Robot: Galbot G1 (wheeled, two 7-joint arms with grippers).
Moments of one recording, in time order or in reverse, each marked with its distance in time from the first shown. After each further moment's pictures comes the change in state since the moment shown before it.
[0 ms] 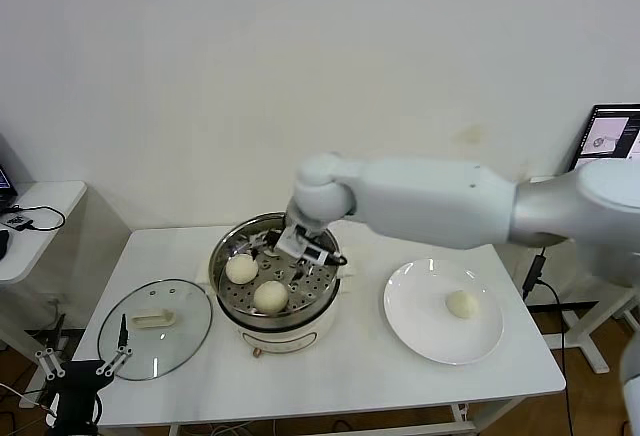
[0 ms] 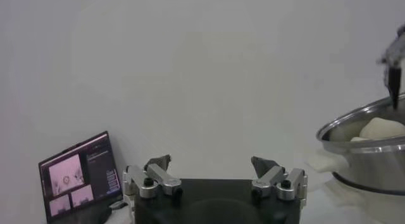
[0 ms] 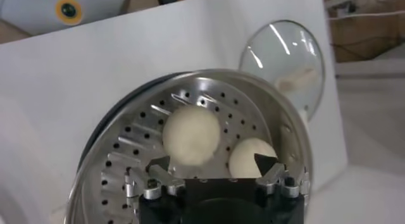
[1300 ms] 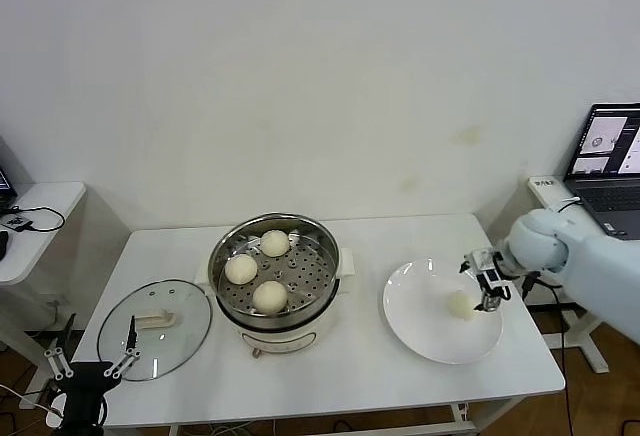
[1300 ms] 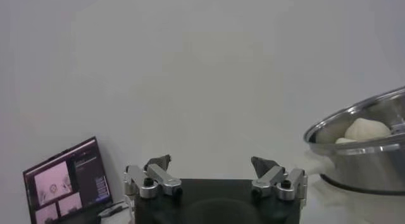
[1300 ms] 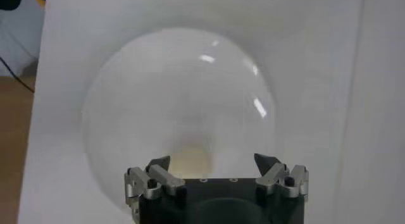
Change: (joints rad) left arm 0.024 0.008 0.020 -0.019 0.018 0.012 0.006; right arm -0.563 -0.643 0.382 -0.024 -0.225 -0.314 -0.078
